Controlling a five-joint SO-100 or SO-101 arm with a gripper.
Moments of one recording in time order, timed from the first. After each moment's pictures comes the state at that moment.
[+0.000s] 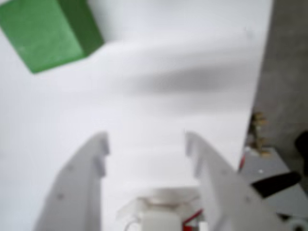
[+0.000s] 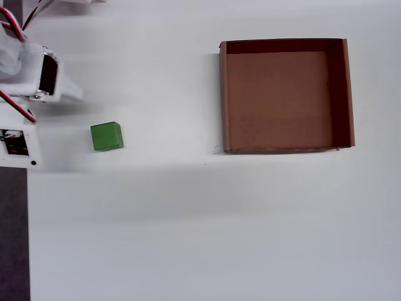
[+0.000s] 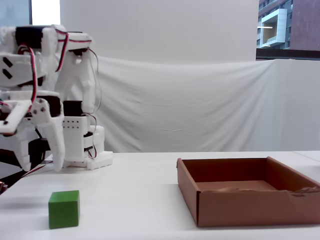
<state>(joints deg) -0.9 104.2 116.5 62.4 -76.5</state>
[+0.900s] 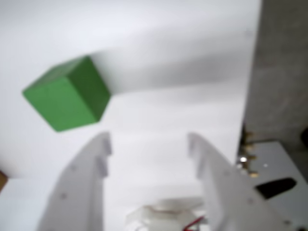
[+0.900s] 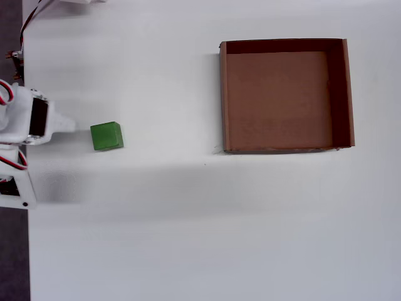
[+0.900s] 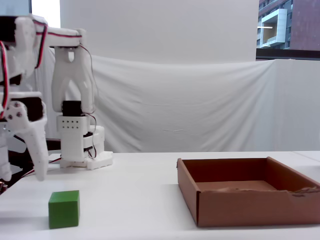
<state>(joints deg) -0.7 82.6 92.1 68.1 -75.1</state>
